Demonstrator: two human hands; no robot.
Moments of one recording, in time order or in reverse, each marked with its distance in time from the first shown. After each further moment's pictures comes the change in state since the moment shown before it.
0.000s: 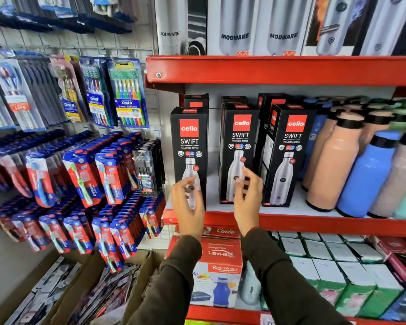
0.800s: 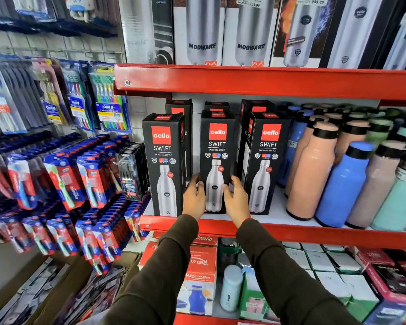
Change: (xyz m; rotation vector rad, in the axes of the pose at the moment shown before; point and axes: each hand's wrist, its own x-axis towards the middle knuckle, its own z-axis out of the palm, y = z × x) left_hand 0.019 0.003 0.093 0.013 -0.378 -0.510; right_hand 0.054 0.032 -0.034 -0.157 -0.282 0.252
